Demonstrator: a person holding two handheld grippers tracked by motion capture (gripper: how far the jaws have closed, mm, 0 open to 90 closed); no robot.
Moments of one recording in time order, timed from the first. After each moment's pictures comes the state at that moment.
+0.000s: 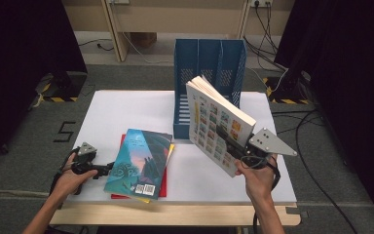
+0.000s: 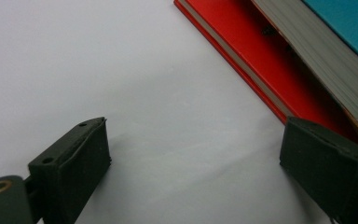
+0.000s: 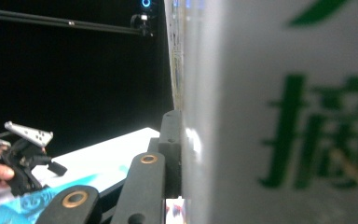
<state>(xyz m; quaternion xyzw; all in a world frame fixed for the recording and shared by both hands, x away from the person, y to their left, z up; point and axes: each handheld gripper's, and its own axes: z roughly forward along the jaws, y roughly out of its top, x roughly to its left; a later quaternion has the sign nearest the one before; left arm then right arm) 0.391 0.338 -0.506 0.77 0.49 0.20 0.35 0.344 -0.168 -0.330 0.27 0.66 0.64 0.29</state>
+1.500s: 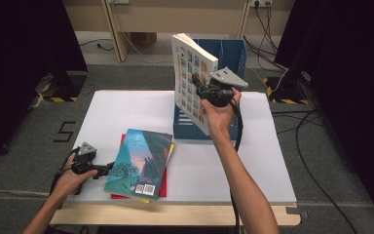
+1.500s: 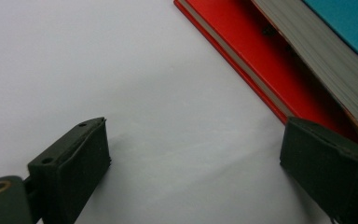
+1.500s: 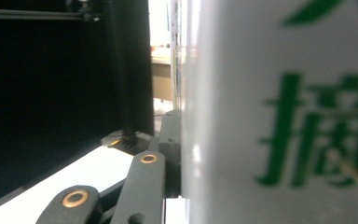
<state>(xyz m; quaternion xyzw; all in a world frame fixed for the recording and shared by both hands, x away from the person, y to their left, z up) 0.391 0.338 -0.505 0.77 0.49 0.20 0.35 0.487 -0.084 -0.293 0.37 0.65 0.59 0.31</state>
